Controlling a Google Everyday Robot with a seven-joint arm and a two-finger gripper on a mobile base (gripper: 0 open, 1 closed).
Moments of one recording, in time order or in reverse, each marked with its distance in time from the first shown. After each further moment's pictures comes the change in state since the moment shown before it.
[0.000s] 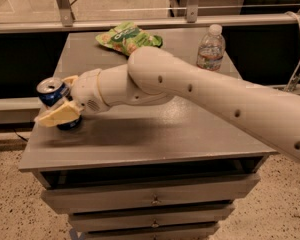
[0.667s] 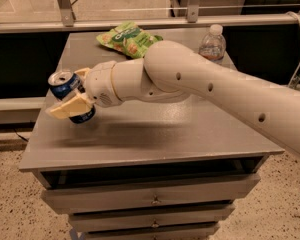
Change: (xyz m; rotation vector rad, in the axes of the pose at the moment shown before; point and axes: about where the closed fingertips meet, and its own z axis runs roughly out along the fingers) arm -0.010 -0.013 -0.036 0.090 -0.008 -0.020
